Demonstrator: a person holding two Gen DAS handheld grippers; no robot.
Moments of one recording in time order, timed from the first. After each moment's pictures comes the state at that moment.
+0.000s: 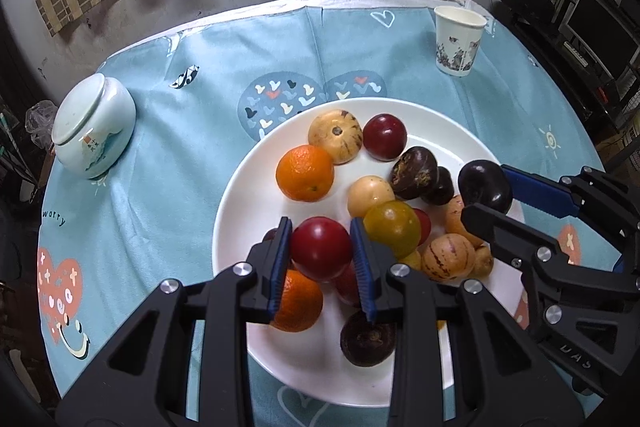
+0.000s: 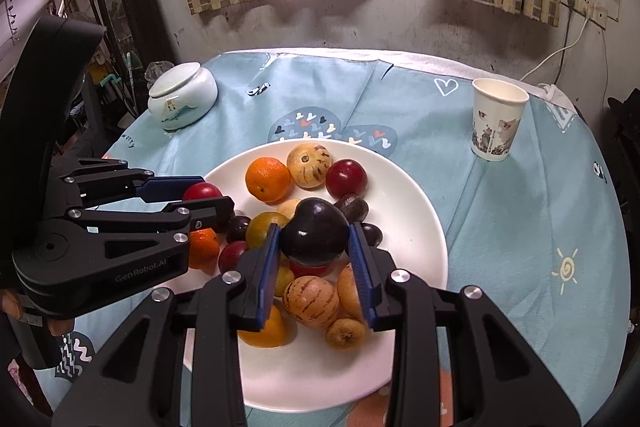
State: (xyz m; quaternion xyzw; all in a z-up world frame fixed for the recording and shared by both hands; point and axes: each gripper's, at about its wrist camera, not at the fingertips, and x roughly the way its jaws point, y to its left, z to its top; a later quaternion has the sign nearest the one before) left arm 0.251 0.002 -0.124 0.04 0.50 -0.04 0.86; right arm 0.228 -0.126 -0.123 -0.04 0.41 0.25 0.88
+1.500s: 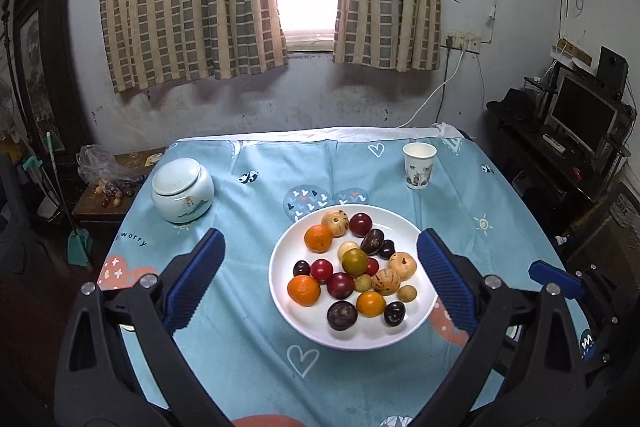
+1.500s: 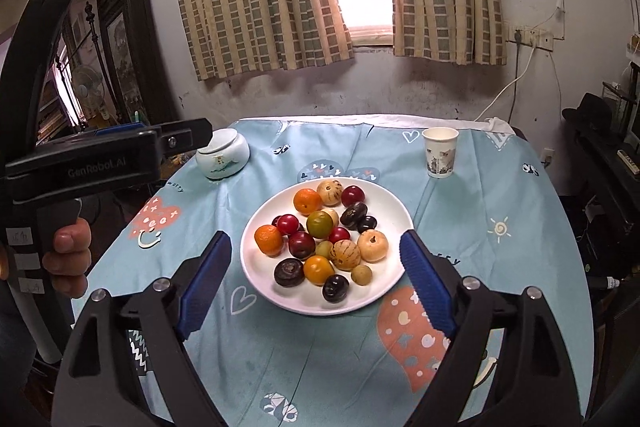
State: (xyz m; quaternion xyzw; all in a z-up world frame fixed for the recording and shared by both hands) left arm 0.100 0.002 0.037 0.01 0.31 0.00 0.95; right arm 0.064 -0.169 -0.024 0.01 0.31 0.22 0.93
